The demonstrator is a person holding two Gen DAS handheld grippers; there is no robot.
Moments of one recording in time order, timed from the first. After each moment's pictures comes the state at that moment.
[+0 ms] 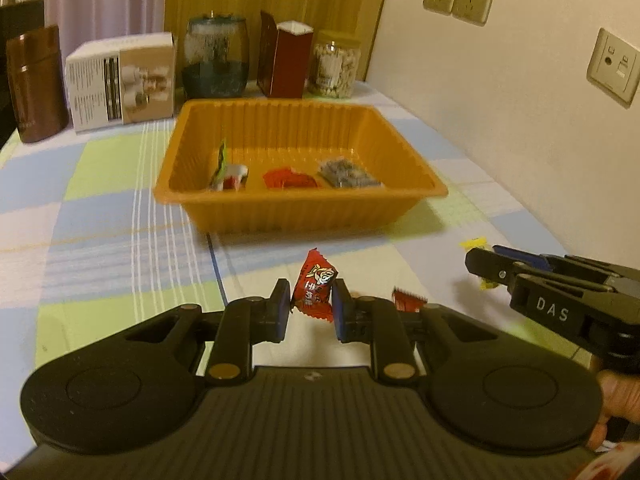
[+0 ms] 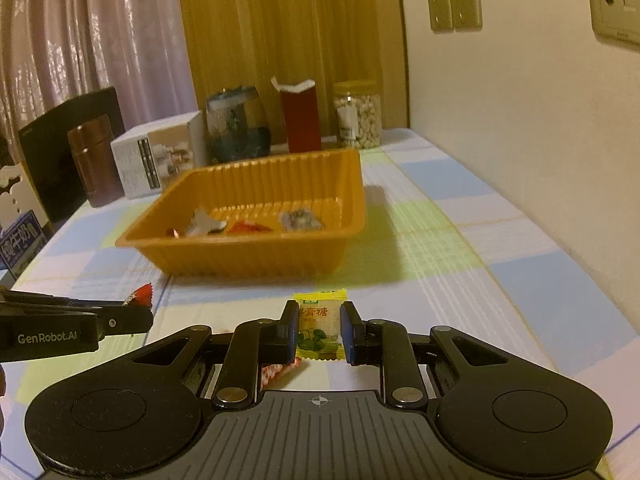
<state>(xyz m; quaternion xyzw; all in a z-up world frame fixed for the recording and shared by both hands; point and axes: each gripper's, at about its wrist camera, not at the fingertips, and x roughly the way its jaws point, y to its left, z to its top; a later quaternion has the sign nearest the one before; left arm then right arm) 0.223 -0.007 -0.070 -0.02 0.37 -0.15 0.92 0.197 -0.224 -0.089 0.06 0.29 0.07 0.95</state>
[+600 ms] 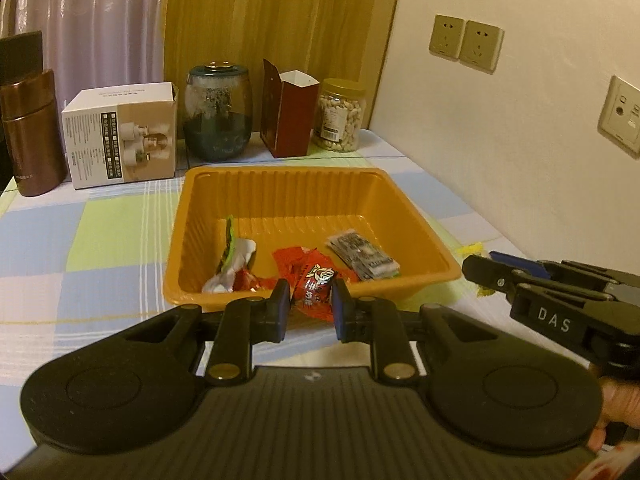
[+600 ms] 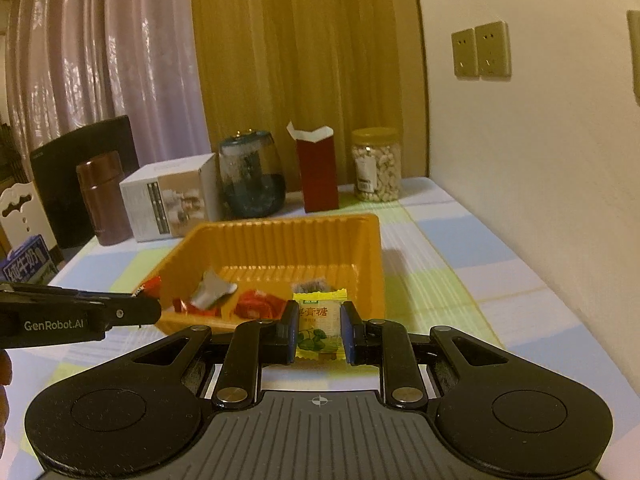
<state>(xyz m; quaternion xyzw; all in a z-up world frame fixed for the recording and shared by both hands) 0.268 0.000 -0.042 -0.03 0.32 -0.14 0.93 0.240 -0.219 -0.058 0.06 0.24 0.09 0.96</state>
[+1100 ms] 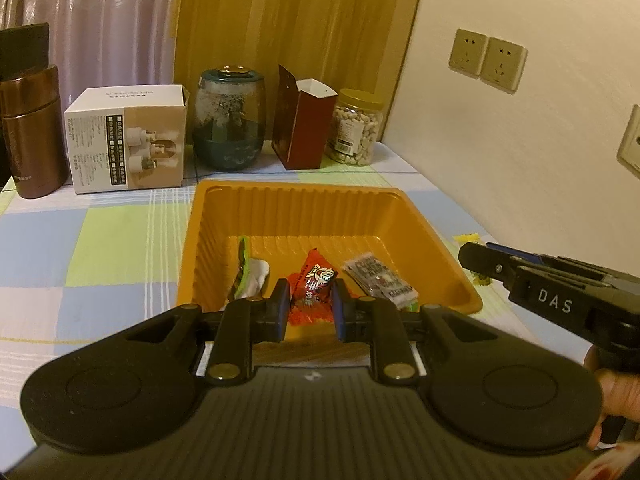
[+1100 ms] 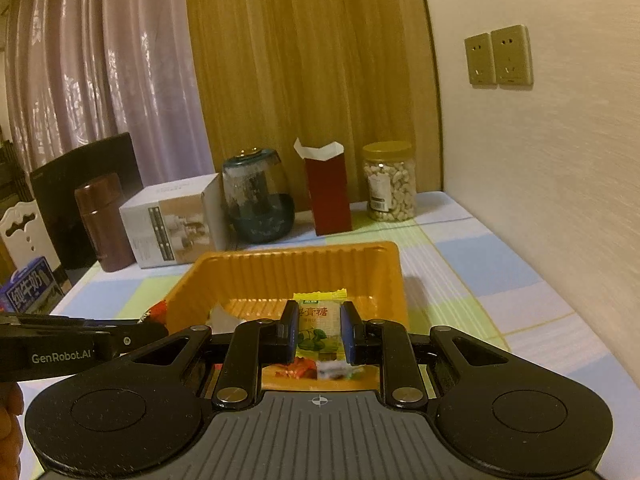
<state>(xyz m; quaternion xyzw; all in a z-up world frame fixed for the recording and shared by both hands) 0.298 0.014 -0.041 -0.05 0.32 -0.14 0.94 0.280 -0.211 -0.048 0.08 0.23 0.10 0.96</state>
